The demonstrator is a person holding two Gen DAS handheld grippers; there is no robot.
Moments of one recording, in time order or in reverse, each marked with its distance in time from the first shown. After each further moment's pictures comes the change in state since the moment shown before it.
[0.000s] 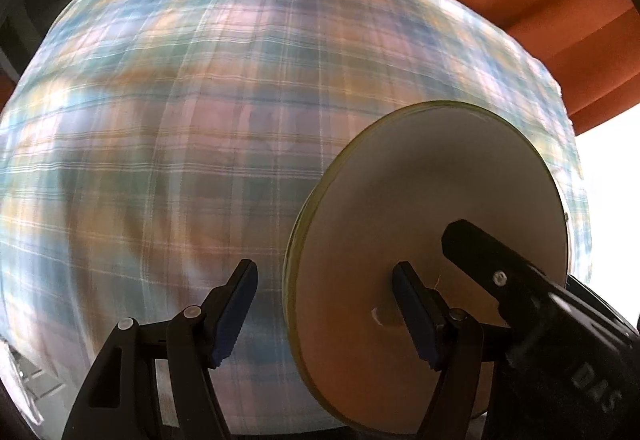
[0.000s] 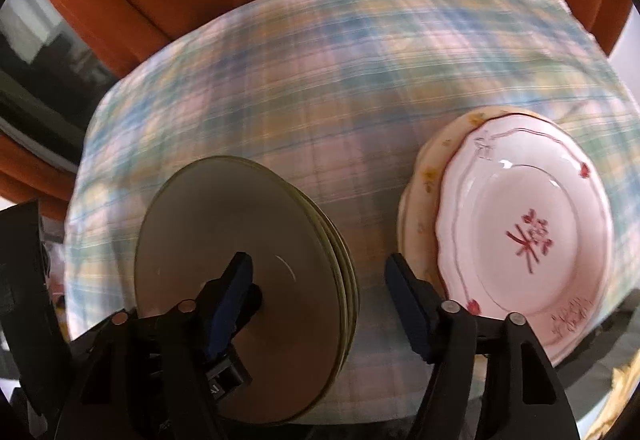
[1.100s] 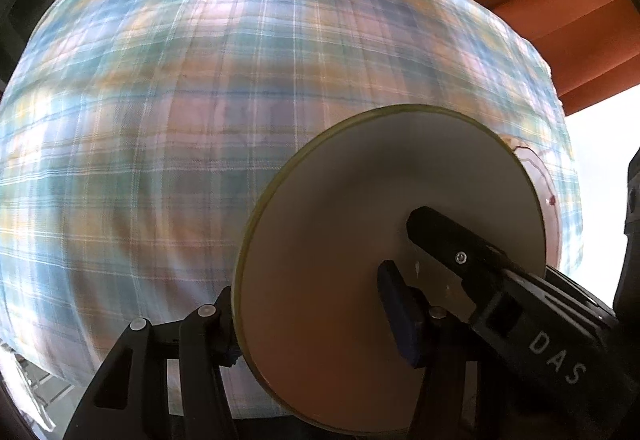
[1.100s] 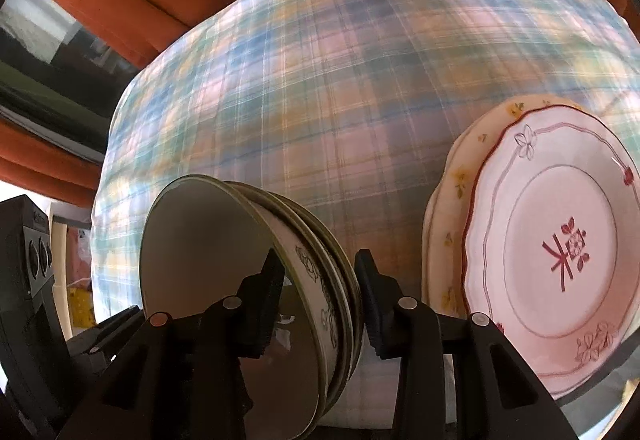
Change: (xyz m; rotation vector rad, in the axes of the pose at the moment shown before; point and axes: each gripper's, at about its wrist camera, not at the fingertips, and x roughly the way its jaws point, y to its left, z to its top) left arm -0.002 -0.008 0.005 0.048 0.082 -0.054; right arm 0.011 -0.008 0.007 0.024 0.062 0.092
